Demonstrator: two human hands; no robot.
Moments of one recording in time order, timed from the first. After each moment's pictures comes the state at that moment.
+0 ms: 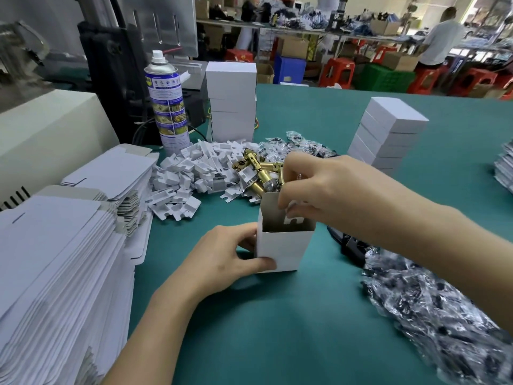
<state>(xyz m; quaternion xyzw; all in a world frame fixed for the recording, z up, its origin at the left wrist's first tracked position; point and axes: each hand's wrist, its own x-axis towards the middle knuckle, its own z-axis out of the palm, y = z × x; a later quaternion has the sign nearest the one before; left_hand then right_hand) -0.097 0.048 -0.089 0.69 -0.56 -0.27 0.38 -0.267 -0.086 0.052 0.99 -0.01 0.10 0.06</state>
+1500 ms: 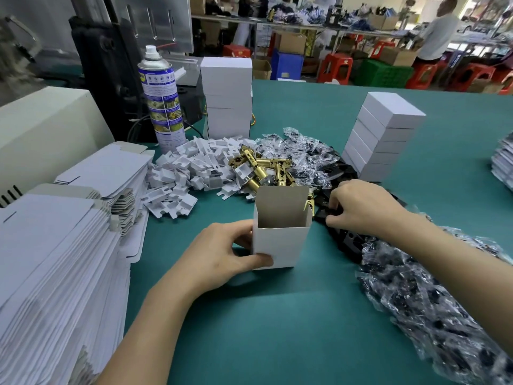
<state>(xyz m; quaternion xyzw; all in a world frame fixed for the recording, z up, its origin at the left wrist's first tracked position) -0.097 0.048 -0.090 0.68 -0.56 -0.28 0.39 -0.287 -0.176 -0.031 0.93 -0.34 -0.05 0.09</state>
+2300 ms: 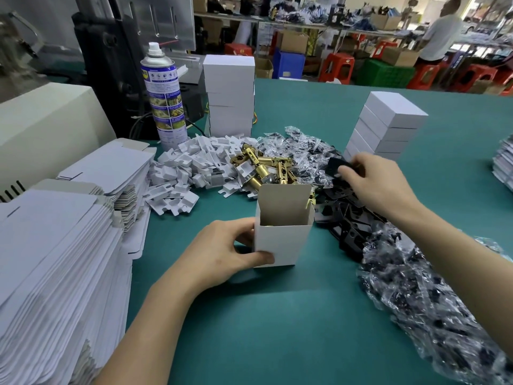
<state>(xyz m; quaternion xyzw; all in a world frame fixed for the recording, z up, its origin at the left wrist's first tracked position) -0.098 0.049 -0.088 0.68 -0.55 -0.28 0.39 -0.290 -0.190 -0.020 0.86 -0.43 0.23 -0.12</state>
